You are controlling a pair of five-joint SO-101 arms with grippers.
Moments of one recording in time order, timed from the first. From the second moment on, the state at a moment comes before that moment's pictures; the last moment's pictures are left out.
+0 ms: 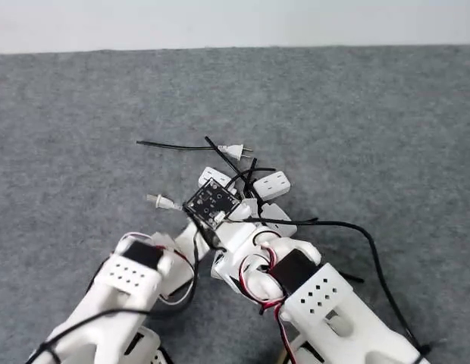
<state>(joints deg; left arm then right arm) 19.7 -40.2 71.2 62.6 -26.7 -43.6 -47.9 54.9 62.4 6.4</state>
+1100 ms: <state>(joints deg) 2.2 -61.4 80.1 54.0 -3.9 -38.6 -47.8 69.3 37.5 -10.4</state>
